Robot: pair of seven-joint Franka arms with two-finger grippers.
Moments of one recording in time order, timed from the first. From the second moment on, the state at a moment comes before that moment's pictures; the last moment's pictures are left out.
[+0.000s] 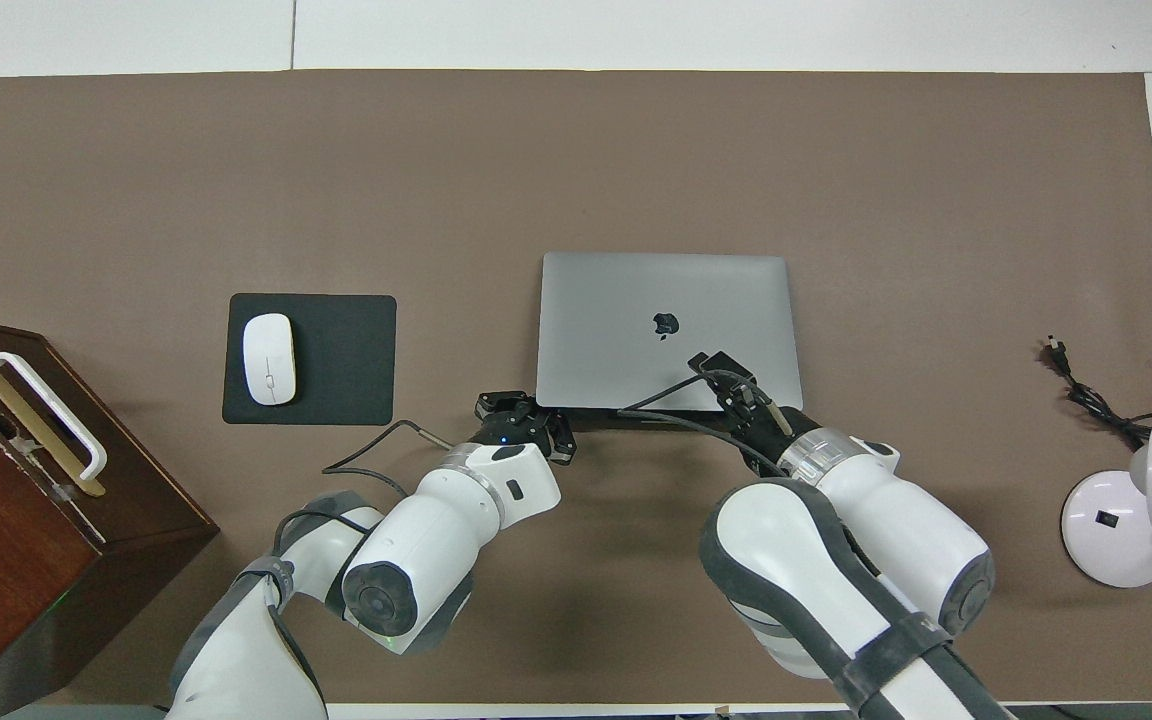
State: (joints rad) left arm -0.71 0.28 -0.02 -2.48 -0.06 3.49 -0.09; right arm 0.61 0.00 -0.01 -2.44 1.55 3.12 0.05
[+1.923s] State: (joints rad) left arm -0.71 0.28 -0.02 -2.48 -0.06 3.49 -0.09; right arm 0.50 0.31 -0.01 -1.83 1.55 3.07 0.05
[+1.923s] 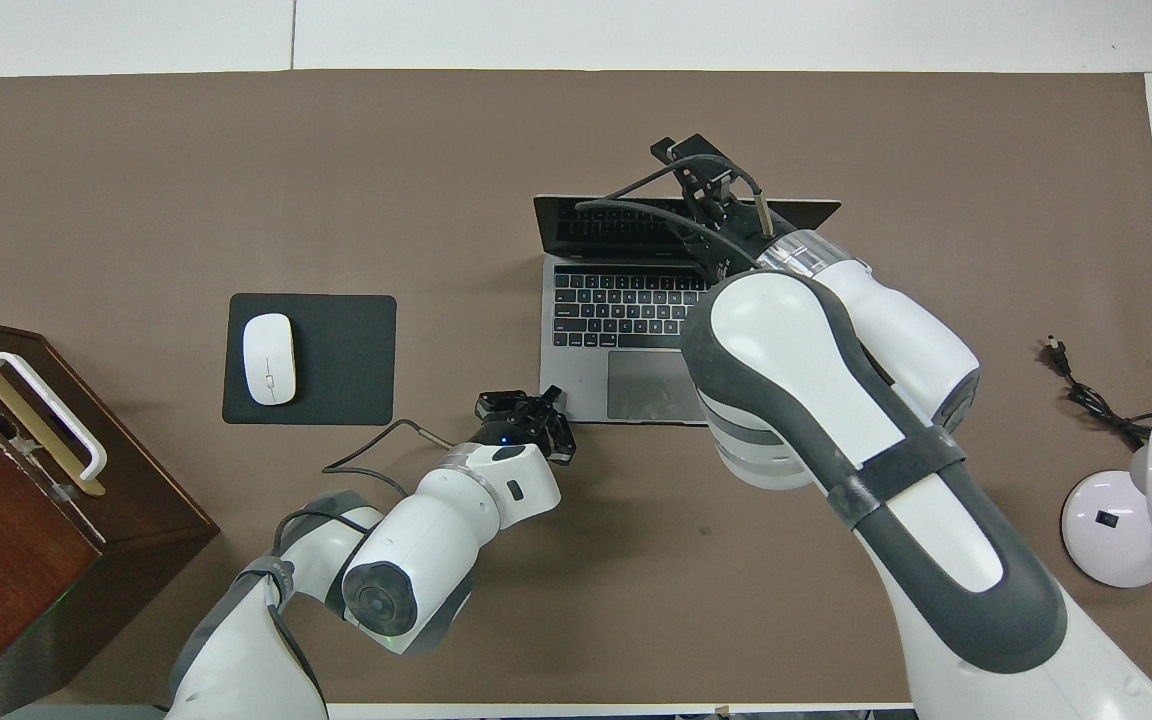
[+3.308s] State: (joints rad) left arm -0.64 0.21 0.00 -2.44 -0.06 3.31 -0.08; right arm 0.71 0.11 0.00 -2.11 1.58 3.26 0.09
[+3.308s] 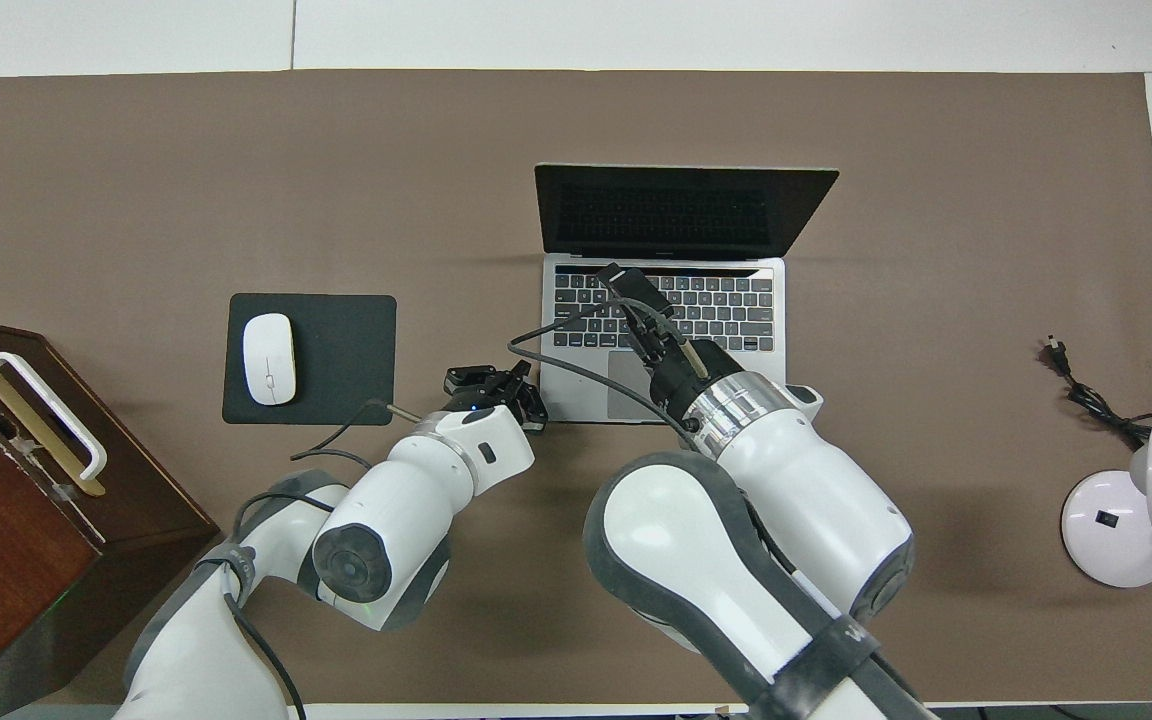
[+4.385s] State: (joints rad) left arm -0.35 -0.14 0.01 -2.08 -0.06 2.14 -0.08; right arm 0.63 0.07 0.00 -1.86 1.49 3.17 -0.08
